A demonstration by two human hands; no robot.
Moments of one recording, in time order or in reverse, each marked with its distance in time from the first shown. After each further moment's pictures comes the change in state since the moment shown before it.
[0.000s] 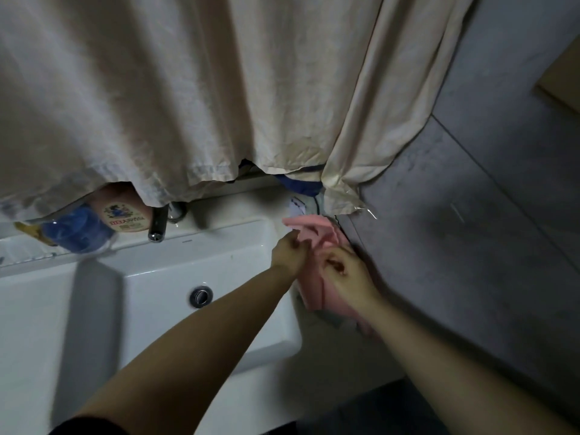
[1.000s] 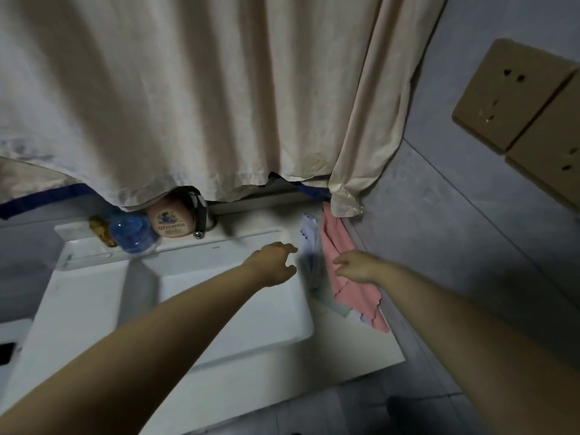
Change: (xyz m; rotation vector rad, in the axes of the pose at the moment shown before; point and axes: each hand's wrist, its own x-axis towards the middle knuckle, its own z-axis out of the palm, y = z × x) left_hand -0.091 -0.005 -0.097 0.894 -0.153 0.373; right_hand -0.014 -0.065 -0.042 -0.629 -0.510 0.245
